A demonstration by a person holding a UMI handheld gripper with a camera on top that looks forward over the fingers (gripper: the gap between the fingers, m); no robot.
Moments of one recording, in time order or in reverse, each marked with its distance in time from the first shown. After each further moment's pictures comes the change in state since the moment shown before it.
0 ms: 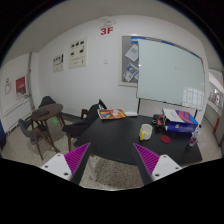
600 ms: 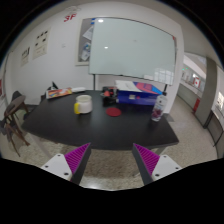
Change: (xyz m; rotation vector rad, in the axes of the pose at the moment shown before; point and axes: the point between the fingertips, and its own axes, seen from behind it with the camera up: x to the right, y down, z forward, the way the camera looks) arm 0.303 0.145 0.022 -0.178 0.313 0.105
